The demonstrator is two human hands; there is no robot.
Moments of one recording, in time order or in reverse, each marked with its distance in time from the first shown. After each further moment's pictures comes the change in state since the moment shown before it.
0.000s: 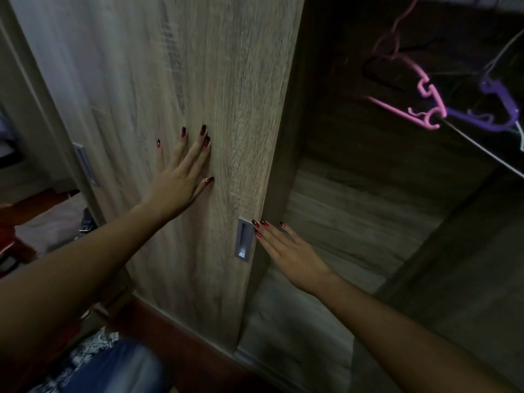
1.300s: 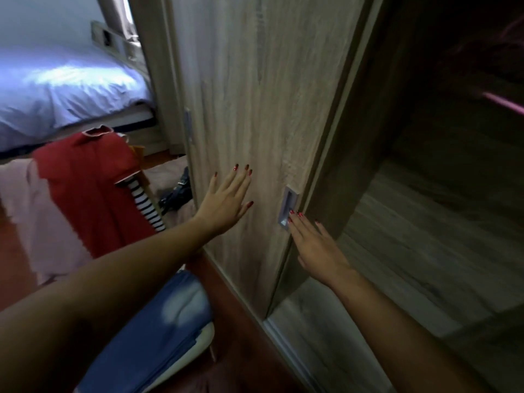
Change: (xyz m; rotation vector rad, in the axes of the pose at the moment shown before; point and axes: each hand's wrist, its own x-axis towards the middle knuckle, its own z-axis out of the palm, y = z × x) left_hand -0.120 0.066 -0.023 0.070 -0.420 -0.370; right_hand 0.004 -0.037 -0.004 0.350 -0.006 -0.115
